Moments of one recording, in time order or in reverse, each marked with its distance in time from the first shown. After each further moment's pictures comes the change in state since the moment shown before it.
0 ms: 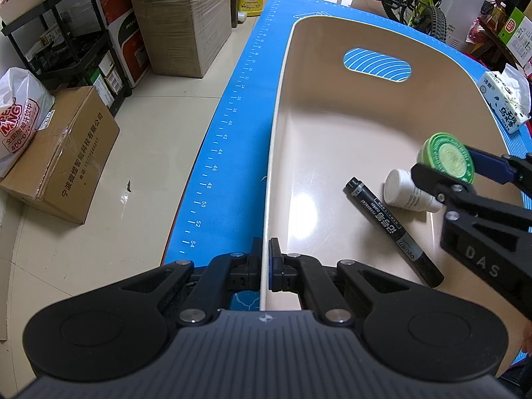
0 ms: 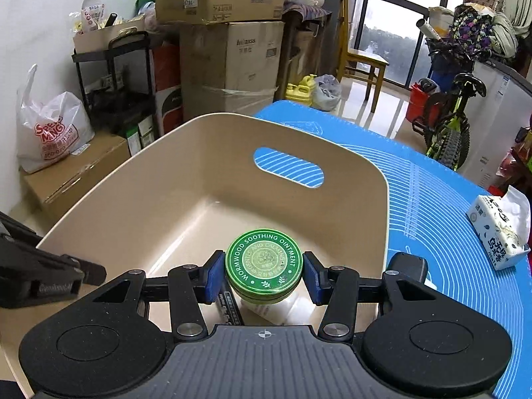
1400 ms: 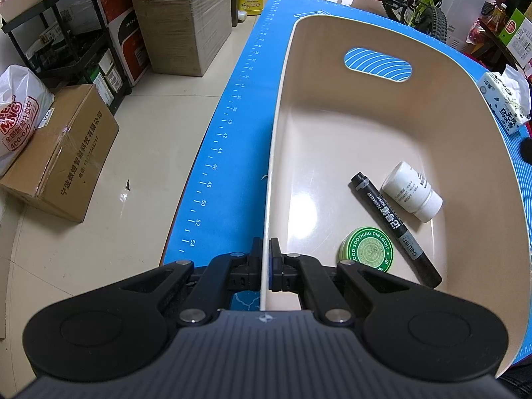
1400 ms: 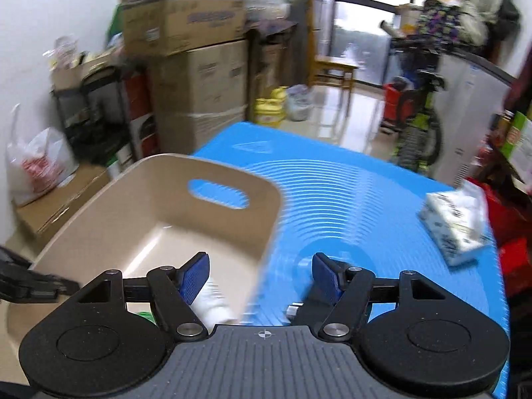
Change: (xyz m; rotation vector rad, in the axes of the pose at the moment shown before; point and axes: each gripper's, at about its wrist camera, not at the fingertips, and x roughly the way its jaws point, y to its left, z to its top) left arm 0.001 -0.004 -0.001 -0.002 0.002 0.001; right arm -0.058 -0.089 0.002 0.107 -0.054 -0.051
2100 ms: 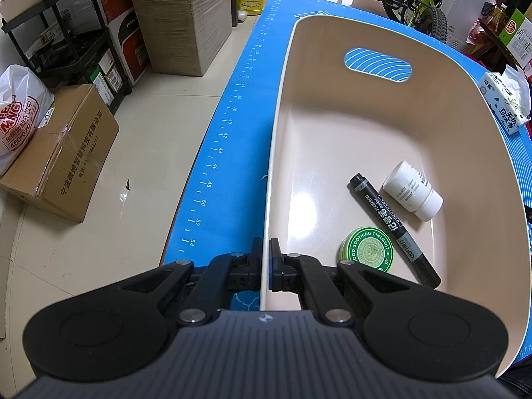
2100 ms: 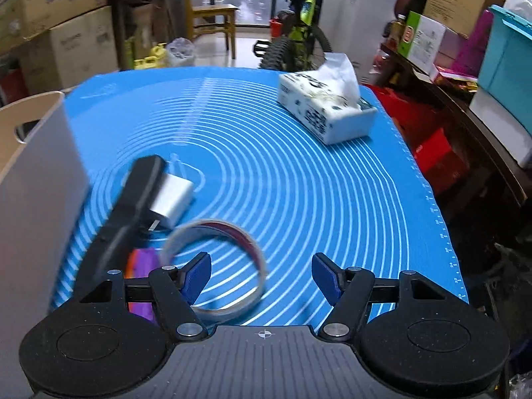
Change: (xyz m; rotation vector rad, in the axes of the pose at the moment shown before) left arm 0.000 0.000 0.000 0.001 0.000 0.000; right arm 0.048 -0.123 -0.098 0.247 0.162 -0.288
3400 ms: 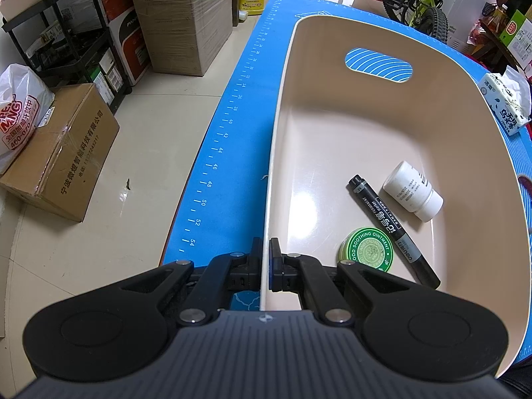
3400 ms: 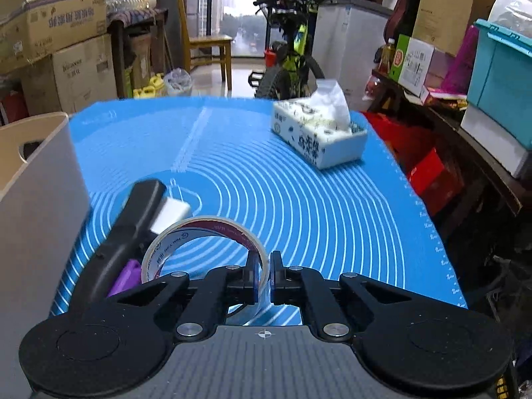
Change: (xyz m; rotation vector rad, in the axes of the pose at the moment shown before) left arm 0.000 0.001 0.000 -0.003 0.000 -0.001; right arm -0.021 0.001 -0.008 0.020 -0.138 0.004
